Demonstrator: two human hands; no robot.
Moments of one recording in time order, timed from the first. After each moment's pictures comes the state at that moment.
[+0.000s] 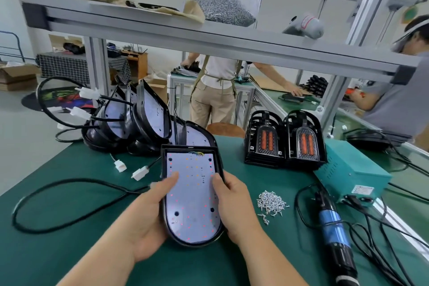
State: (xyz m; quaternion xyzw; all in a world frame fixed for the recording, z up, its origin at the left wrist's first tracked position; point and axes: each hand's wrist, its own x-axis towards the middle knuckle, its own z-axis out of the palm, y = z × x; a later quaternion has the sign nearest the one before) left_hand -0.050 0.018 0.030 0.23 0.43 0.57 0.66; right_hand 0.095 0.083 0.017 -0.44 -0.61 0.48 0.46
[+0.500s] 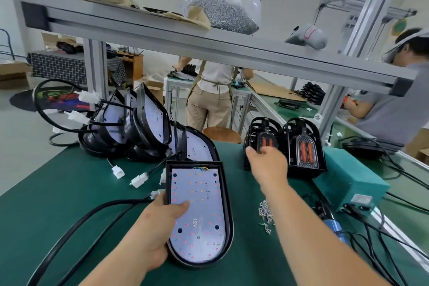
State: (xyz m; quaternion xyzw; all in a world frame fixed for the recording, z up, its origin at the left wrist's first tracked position) left_hand -0.053 0.036 0.004 0.27 0.52 0.56 0.58; right_hand 0.137 0.179 0.066 -0.66 -0.58 0.21 0.43
